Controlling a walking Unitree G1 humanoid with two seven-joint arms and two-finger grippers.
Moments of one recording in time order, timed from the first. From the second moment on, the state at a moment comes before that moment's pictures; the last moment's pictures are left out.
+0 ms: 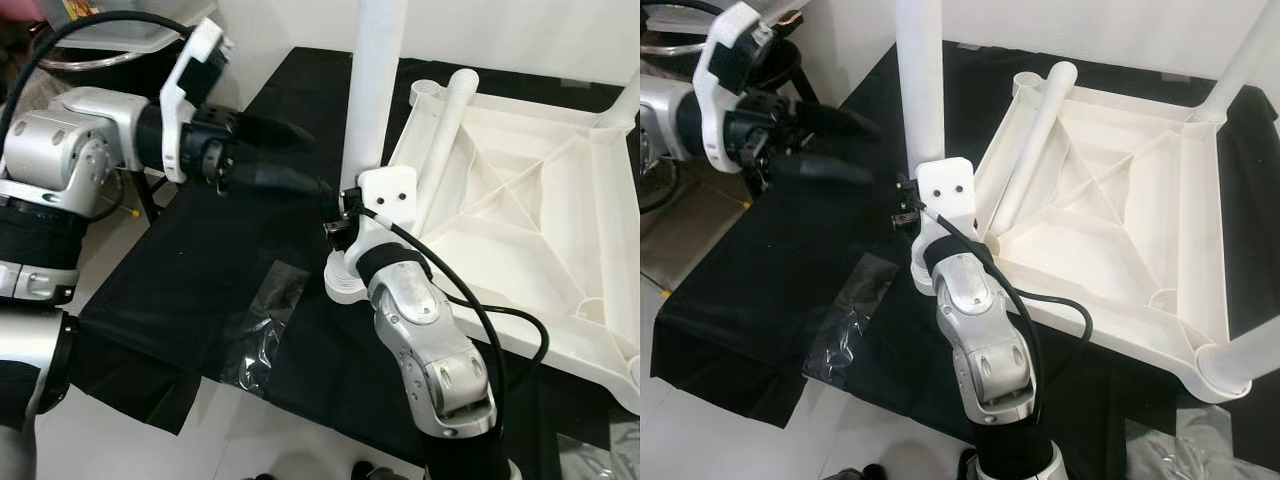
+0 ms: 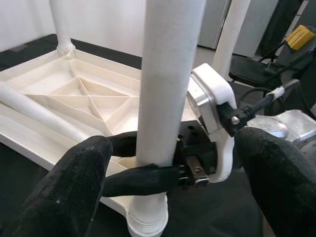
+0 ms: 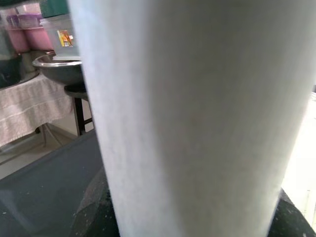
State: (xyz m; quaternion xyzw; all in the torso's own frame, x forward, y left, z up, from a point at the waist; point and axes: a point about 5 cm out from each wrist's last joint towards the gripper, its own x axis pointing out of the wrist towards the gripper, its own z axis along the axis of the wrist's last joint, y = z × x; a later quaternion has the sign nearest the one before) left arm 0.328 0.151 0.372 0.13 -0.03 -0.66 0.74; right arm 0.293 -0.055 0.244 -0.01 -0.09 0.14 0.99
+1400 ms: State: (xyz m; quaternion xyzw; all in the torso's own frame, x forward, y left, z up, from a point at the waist) left arm 0.338 0.088 0.423 0.06 -0.15 -0.68 0.71; right arm 0.324 -0.075 0.262 -0.07 -0.10 0.29 0.95
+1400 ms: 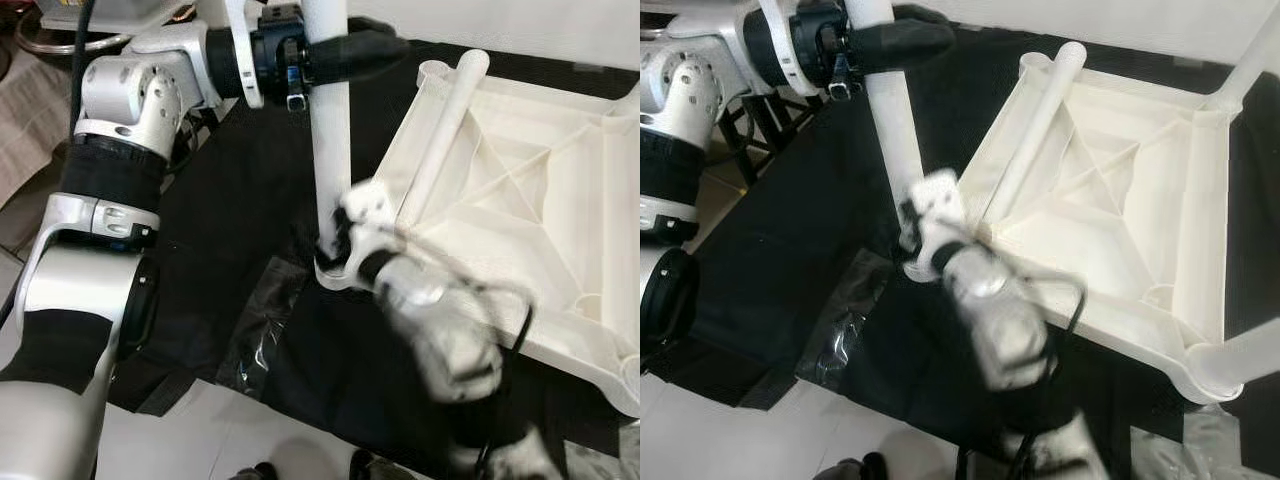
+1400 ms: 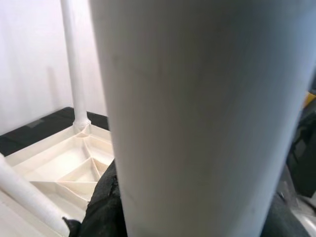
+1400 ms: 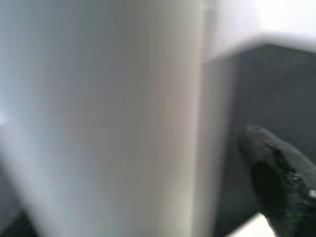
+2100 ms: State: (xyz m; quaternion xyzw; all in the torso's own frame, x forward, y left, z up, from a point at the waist) left arm 0.326 0.081 0.420 0.08 -0.16 -0.72 0.67; right arm 0.354 -0.100 0.290 -0.18 -0.07 0.53 0.83
